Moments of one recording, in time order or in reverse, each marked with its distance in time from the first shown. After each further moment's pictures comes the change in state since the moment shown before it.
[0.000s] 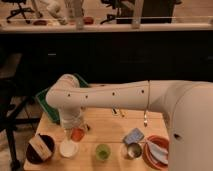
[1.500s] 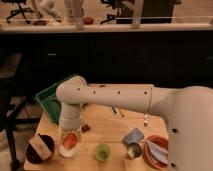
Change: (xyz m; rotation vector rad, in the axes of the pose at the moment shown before) arm -0.009 -0.035 0.012 0.265 -0.148 0.148
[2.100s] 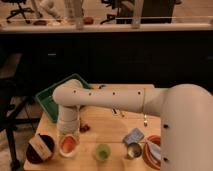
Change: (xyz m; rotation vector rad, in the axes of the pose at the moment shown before) arm 0.001 -0.006 0.018 -0.015 -0.047 -0.012
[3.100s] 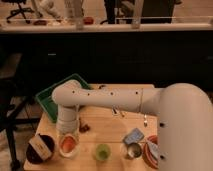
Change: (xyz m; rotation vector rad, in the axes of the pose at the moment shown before) arm 0.005 0.001 0.004 -0.008 -0.005 -0.013
